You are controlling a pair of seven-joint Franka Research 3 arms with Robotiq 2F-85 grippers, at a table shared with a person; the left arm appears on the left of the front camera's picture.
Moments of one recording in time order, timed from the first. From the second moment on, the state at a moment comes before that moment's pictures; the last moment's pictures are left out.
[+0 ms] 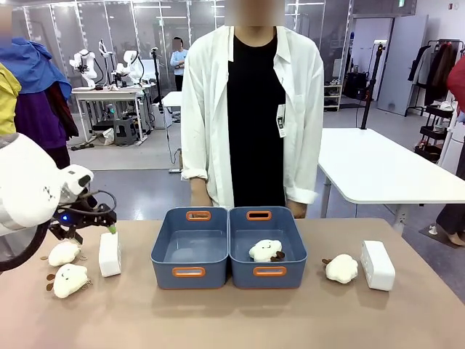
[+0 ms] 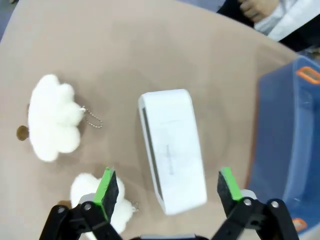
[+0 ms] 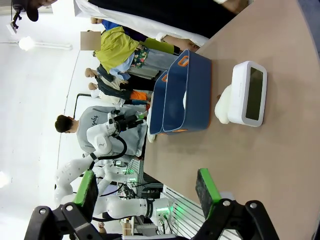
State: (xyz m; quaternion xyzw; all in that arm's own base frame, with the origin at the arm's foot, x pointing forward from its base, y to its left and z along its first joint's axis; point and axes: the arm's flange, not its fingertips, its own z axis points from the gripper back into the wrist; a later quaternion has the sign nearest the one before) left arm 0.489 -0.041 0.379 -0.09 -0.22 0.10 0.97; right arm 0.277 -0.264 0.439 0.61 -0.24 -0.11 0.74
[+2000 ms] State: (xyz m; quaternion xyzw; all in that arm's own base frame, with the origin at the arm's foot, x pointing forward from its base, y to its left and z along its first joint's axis) left arm 0.512 -0.096 0.332 -0.01 -0.19 0.13 0.97; right arm 0.277 -0.264 0.439 0.61 -0.24 -0.11 0.74
